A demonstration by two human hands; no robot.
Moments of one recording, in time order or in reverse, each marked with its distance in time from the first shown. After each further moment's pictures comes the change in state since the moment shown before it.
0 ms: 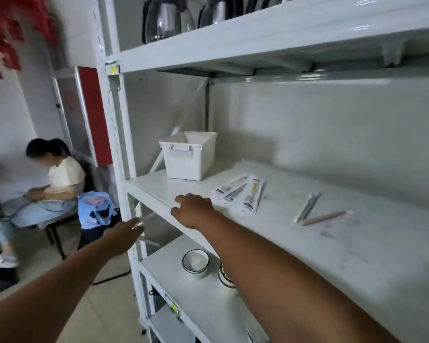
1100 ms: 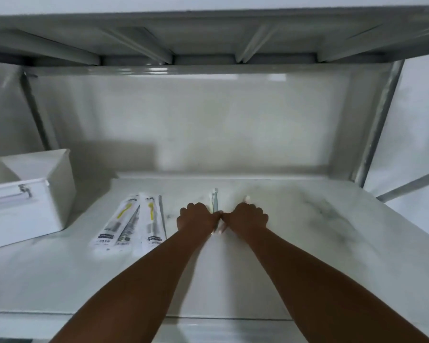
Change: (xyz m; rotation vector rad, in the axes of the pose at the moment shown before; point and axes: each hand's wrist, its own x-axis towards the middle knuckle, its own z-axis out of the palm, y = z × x) left_hand 0.013 0.363 0.169 0.135 -0.139 0.673; right_hand -0.101 0.246 -0.046 0.049 0.400 1.227
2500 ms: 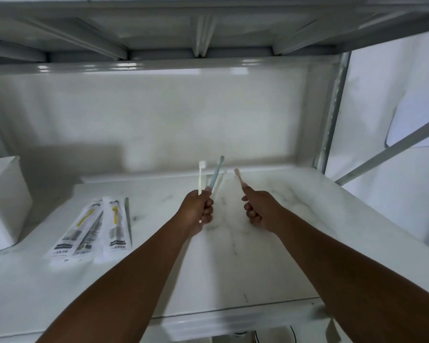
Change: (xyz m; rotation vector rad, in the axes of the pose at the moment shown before) left_hand -0.012 0.064 0.012 -1.382 -0.459 -0.009; right_hand 0.015 0.103 -0.066 1.074 -0.241 0.264
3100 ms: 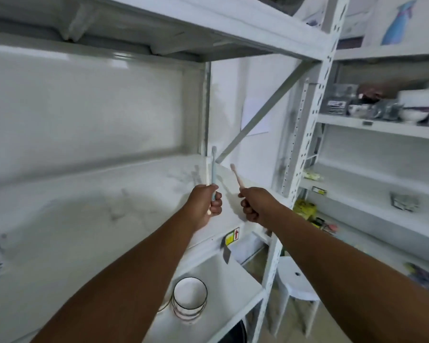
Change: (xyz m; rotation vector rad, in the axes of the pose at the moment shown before) left_hand -0.093 -0.058 0.172 -0.086 -0.564 -0.267; right_hand -0.166 0.055 -0.145 0.135 0.494 0.012
